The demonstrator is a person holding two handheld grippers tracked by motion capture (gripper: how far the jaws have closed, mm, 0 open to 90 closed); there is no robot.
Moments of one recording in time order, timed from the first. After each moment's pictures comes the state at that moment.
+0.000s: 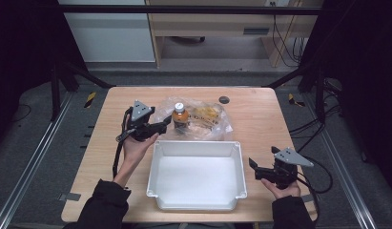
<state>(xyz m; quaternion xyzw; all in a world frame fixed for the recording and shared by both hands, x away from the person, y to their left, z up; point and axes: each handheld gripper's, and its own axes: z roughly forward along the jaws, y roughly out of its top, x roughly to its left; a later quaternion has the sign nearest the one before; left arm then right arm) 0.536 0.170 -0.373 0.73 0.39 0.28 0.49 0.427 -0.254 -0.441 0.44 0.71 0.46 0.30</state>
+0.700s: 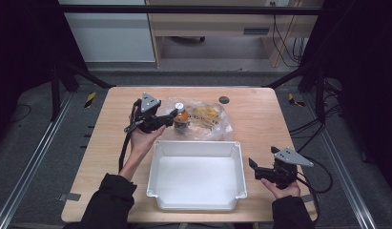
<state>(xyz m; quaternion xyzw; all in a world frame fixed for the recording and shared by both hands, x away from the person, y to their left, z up) 0.556 0.150 -0.366 0.73 0.38 0.29 0.49 0.428 -0.254 -0.441 0.44 0.71 0.46 0.29</state>
